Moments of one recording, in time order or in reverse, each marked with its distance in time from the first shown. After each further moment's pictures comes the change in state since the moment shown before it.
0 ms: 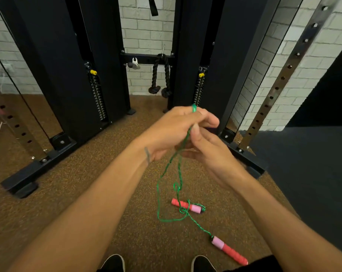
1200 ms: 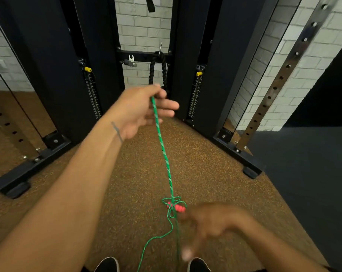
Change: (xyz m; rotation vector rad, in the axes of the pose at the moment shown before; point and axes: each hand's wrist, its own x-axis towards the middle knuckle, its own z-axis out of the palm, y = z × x) left_hand 0.021 -0.002 -0.061 -0.136 0.271 -0.109; right_hand -0.048 0.055 -0.017 -0.939 -0.993 0.531
